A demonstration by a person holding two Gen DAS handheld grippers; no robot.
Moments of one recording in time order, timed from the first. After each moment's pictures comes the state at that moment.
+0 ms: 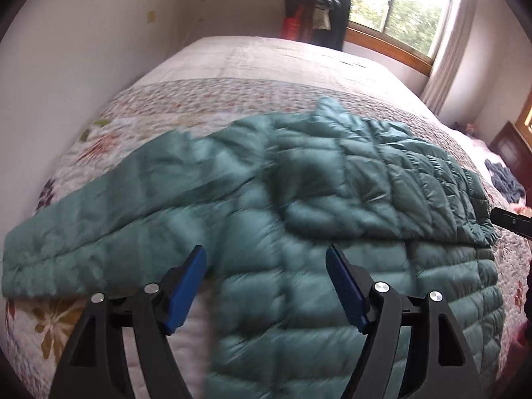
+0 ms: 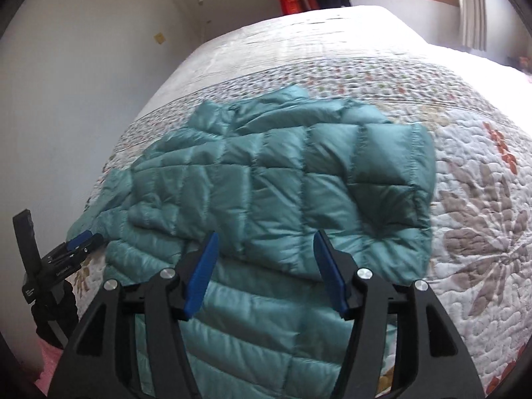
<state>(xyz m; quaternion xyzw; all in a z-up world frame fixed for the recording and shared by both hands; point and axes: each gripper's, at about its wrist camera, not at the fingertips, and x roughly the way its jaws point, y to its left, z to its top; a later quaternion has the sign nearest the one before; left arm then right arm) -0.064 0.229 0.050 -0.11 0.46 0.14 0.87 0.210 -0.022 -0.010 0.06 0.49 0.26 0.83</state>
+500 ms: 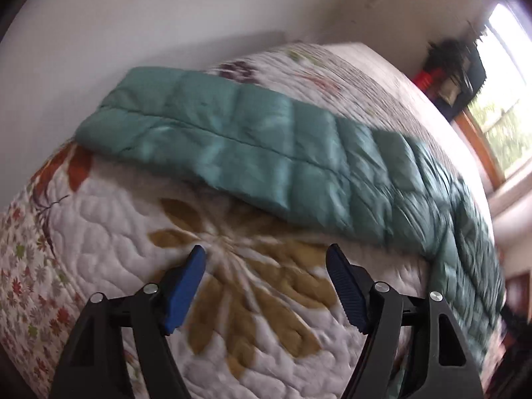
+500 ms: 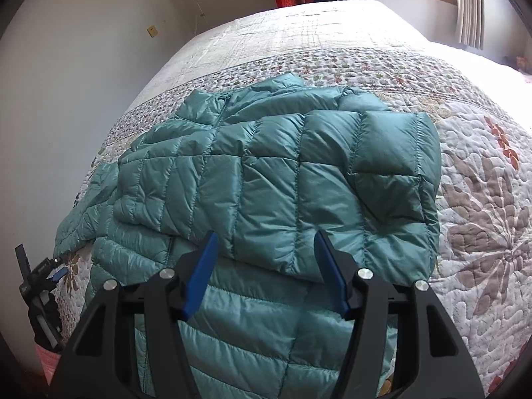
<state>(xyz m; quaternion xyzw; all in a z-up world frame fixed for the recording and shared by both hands) -0.212 0.411 0.005 -0.36 0.39 0.30 0.79 0.215 -0.018 -0.028 0.05 0.50 0.24 0.83</state>
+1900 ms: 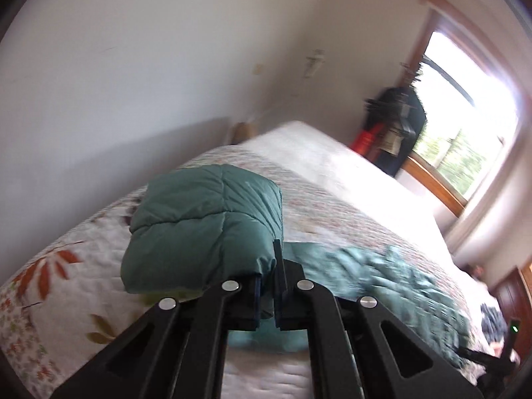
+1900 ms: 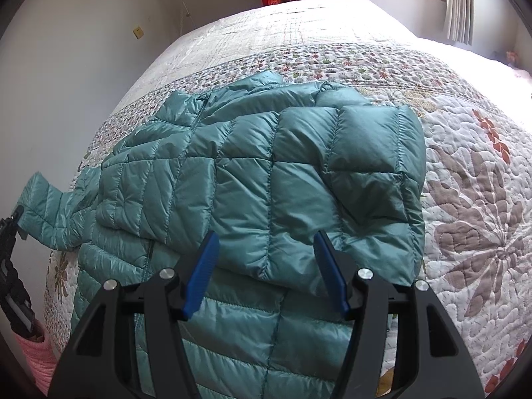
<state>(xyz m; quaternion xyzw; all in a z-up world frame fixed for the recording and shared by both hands) -0.120 0.333 0.124 -0.24 0.26 0.22 0.91 0.223 -0.028 -0.035 0.04 0.51 0.21 0.83</state>
